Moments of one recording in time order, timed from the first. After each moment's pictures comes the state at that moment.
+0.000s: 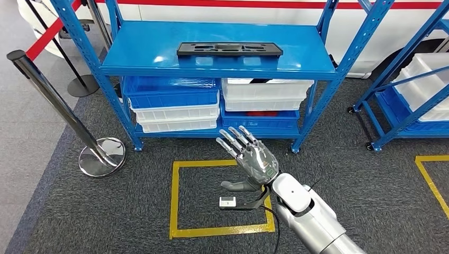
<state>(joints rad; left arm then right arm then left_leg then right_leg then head) -0.12 -0.20 1.00 -0.20 -1.40 0.15 -0.02 -0.36 -0.17 0.54 -1.28 1.42 -0.49 -0.22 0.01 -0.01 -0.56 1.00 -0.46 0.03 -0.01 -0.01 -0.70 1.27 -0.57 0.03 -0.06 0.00</state>
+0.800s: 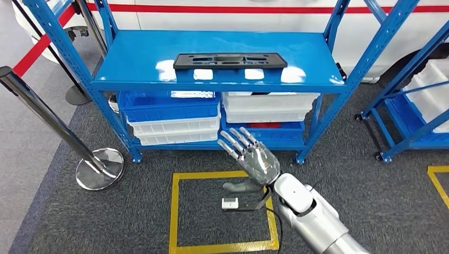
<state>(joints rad) -0.11 -0.20 1.00 -0.20 -1.40 0.14 -0.01 -0.37 -0.18 0.56 -1.28 1.40 -0.49 -0.23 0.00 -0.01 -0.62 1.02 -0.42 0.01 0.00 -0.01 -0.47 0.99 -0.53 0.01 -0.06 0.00</state>
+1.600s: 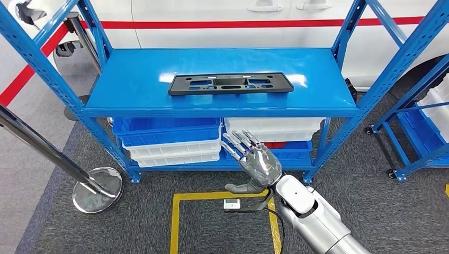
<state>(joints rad) -0.11 -0.20 1.00 -0.20 -1.41 0.13 -0.01 -0.36 -0.19 0.56 -1.27 1.40 -0.49 -0.22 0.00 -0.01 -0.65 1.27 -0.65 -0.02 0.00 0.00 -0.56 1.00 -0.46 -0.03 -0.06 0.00</state>
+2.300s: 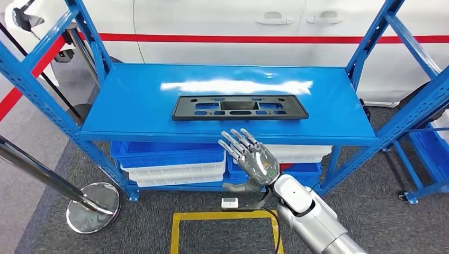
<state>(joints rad) -0.11 -0.20 1.00 -0.20 -1.40 0.13 -0.02 -0.38 -0.19 0.57 -1.24 1.35 -0.52 -0.24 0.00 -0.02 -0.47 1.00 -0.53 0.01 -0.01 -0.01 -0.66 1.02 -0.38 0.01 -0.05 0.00</state>
